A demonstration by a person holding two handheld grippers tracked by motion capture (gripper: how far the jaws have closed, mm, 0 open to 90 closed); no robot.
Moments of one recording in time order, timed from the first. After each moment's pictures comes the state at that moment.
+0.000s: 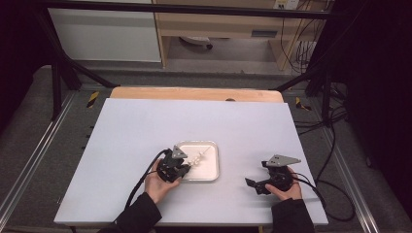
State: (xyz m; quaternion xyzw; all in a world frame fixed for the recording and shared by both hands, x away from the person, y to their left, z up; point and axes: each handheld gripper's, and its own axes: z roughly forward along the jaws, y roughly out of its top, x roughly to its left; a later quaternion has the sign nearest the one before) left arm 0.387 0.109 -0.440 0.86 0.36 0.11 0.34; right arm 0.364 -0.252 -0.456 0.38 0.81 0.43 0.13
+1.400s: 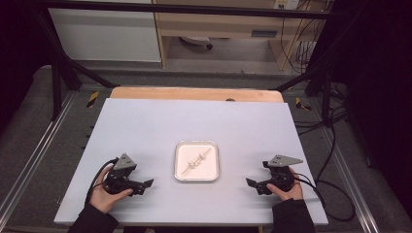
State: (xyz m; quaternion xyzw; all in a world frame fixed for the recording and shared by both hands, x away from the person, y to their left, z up) left arm 0.353 0.254 -0.446 0.83 0.40 0.14 0.37; right arm 0.362 -0.255 -0.454 0.38 0.81 0.43 0.13
